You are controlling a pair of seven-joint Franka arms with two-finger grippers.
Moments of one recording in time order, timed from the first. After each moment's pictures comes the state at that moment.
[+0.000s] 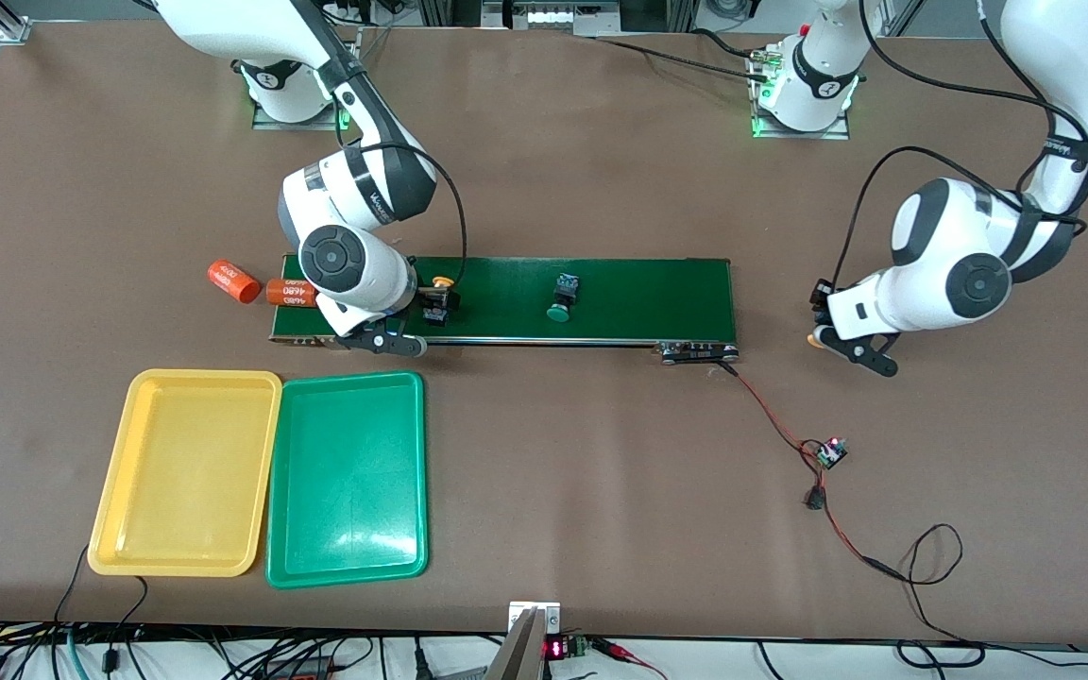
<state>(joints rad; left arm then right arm) 0.50 0.36 -0.61 -2.09 0.17 2.10 0.21 0.50 0.46 0.01 -1.79 0.16 2.05 0.59</state>
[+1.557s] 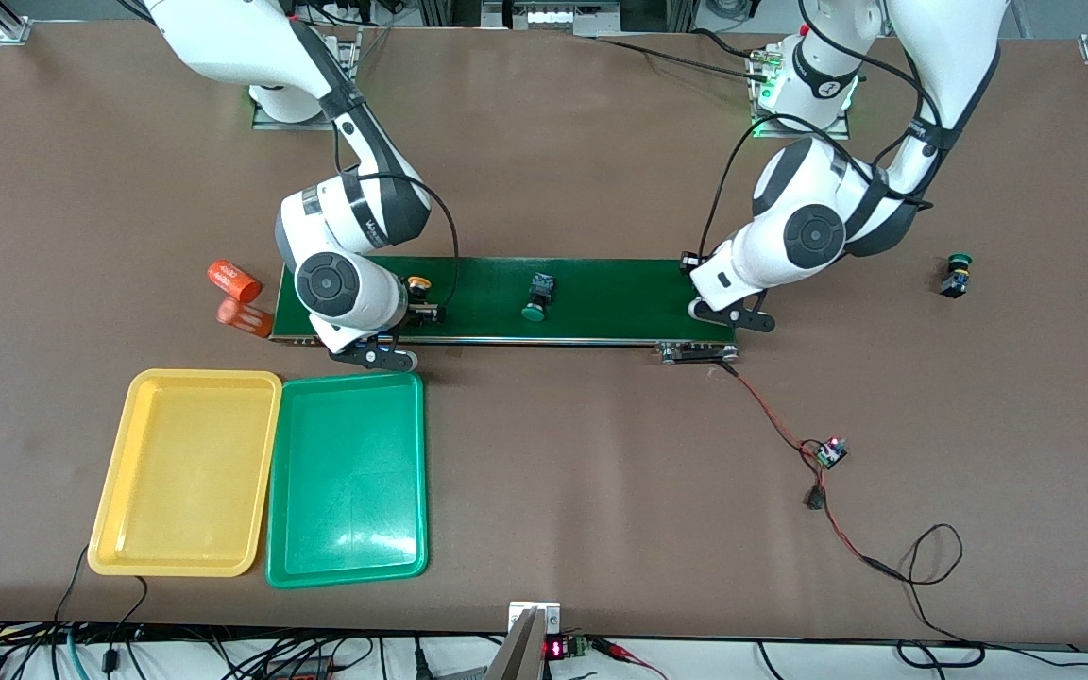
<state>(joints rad) 0.17 0.34 -0.61 -2.13 -0.06 2.19 -0.25 0.50 0.53 -0.04 -1.76 0.16 2.06 0.54</state>
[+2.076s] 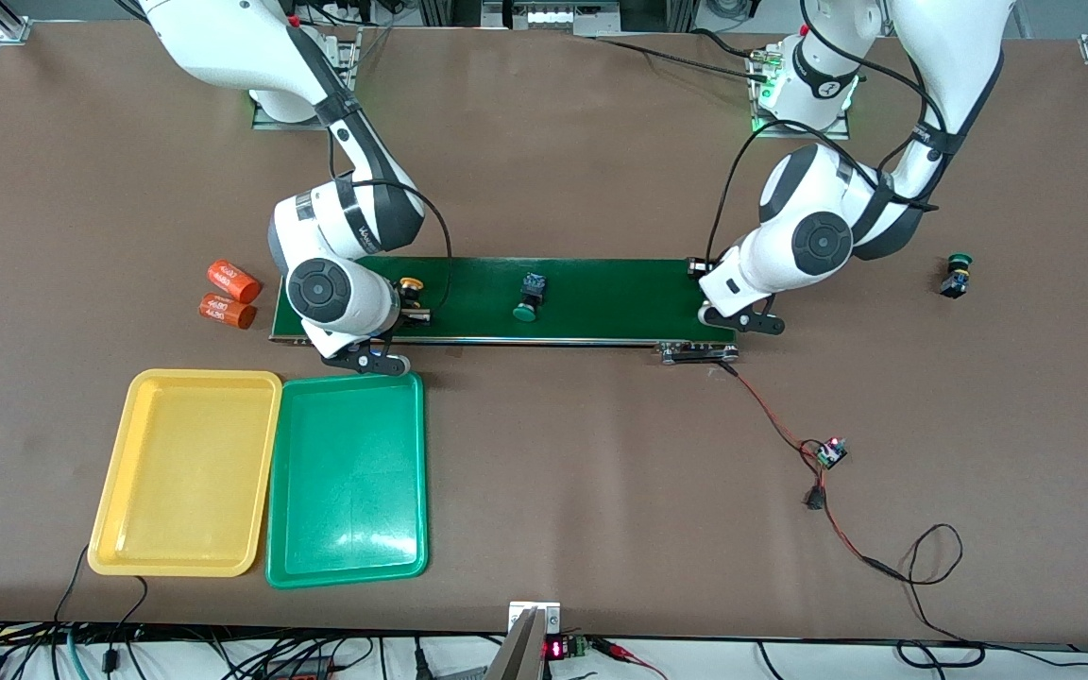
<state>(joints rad) 0.17 0.34 -0.58 -2.14 -0.06 2.19 -0.27 0.51 0.53 -0.06 -1.76 0.16 2.05 0.50</state>
